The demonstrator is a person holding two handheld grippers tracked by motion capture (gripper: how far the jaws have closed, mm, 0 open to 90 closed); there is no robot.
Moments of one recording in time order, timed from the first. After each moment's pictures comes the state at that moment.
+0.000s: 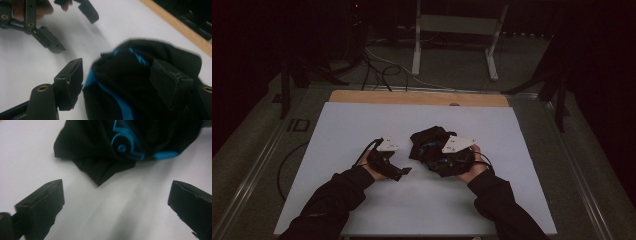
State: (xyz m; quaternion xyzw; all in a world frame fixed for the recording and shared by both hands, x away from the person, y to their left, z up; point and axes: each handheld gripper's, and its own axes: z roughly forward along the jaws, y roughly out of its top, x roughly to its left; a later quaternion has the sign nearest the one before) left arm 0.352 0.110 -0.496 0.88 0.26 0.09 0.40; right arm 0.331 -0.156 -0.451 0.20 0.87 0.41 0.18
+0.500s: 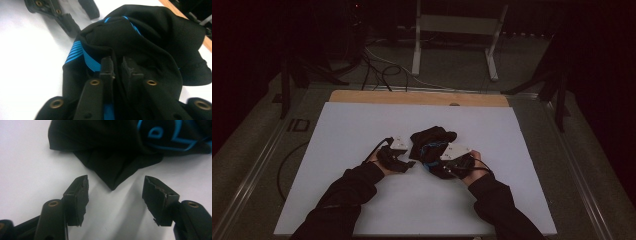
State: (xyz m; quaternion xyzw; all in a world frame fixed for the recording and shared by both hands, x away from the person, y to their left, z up) left arm 0.379 0.089 -0.525 0.89 0.26 0.10 0.36; right arm 0.329 -0.159 -0.478 0.21 0.89 0.35 0.23
